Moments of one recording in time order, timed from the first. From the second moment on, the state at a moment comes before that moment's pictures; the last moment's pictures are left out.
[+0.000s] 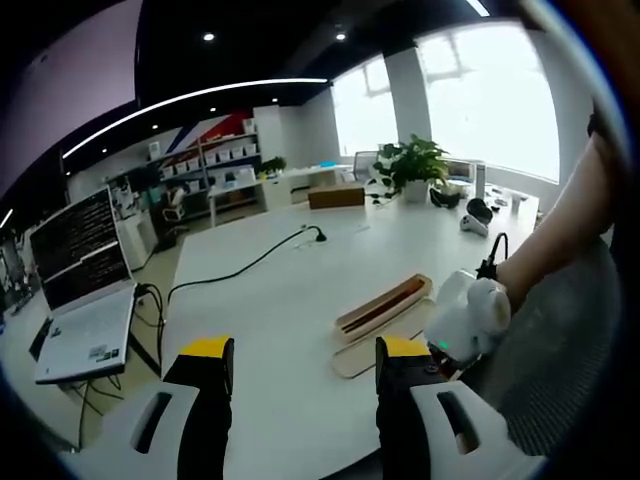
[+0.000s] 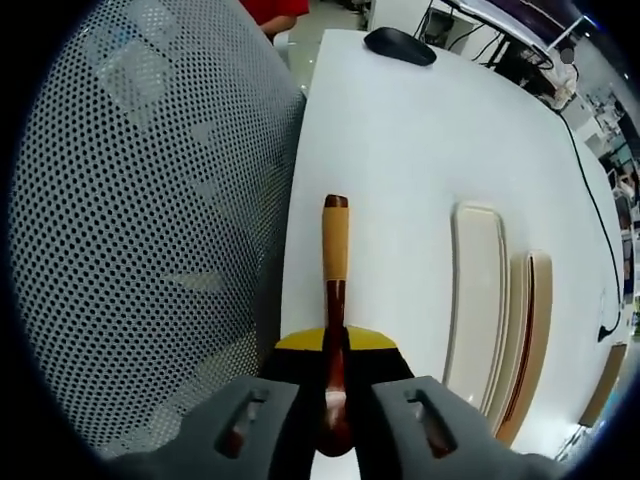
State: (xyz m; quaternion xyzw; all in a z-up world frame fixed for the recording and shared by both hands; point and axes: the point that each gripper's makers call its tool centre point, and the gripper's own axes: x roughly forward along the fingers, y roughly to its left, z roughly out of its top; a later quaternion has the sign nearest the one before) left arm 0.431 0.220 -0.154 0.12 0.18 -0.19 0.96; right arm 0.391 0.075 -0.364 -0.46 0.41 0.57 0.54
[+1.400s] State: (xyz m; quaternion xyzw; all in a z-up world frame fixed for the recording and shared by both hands) left arm 0.433 0.220 -0.154 0.12 0.18 -0.19 0.96; right arm 0.429 0.058 -0.344 -0.49 0.39 0.53 0.57
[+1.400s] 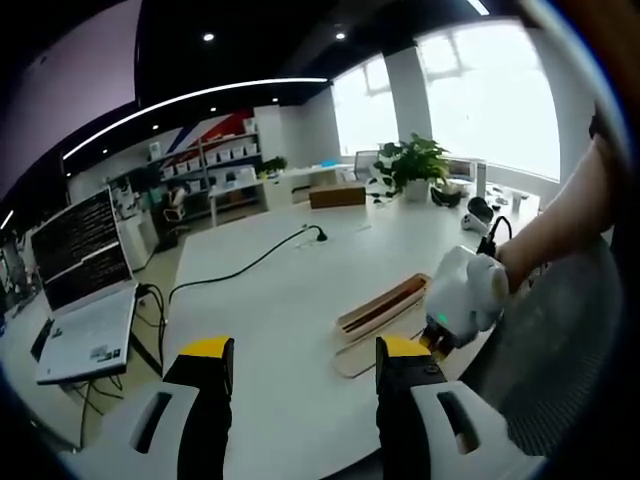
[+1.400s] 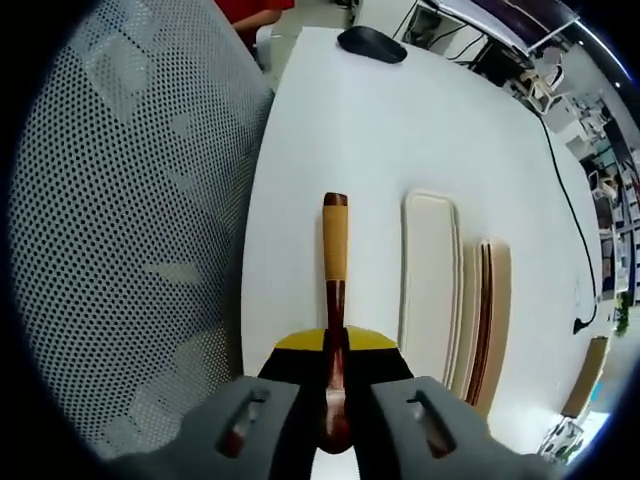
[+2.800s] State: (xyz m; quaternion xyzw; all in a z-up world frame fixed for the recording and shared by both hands) left arm 0.430 0.220 -0.156 0.12 0.19 -0.19 0.96; right arm 0.508 0.000 -0.305 -0.49 0.39 0.44 0.65
